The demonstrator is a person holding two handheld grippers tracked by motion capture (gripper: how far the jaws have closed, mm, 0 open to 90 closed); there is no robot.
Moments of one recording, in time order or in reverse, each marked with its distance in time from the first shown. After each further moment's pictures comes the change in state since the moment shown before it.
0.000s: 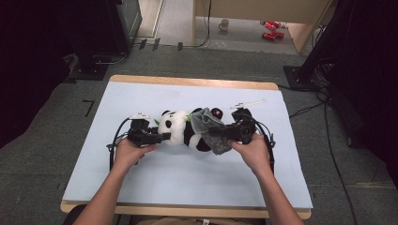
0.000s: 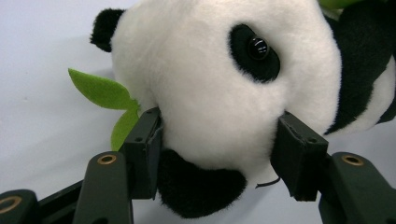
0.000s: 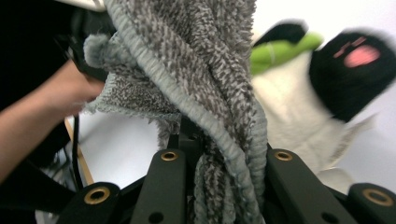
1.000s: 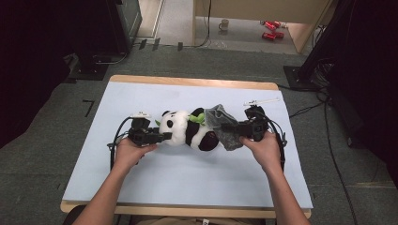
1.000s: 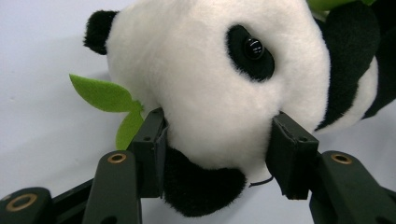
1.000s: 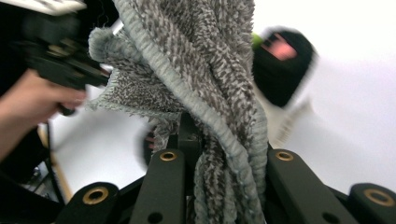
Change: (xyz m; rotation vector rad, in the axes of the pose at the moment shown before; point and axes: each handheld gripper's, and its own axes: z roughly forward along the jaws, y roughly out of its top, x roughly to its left) left arm -0.008 0.008 -0.003 0.022 -0.022 -0.035; right arm -0.018 0.001 -0.032 -0.058 -0.065 0.030
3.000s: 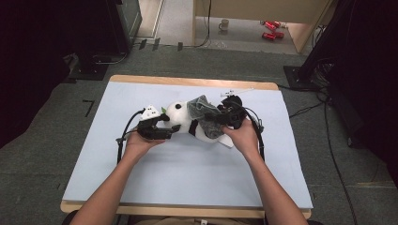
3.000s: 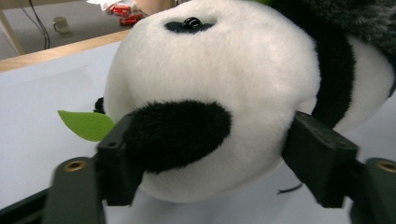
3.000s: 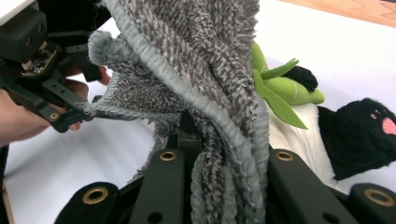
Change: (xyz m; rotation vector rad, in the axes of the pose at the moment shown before) left arm -0.002 0.013 0.028 -0.223 0.071 0.278; right arm 0.001 0.033 0.063 0.009 -0.069 -0.104
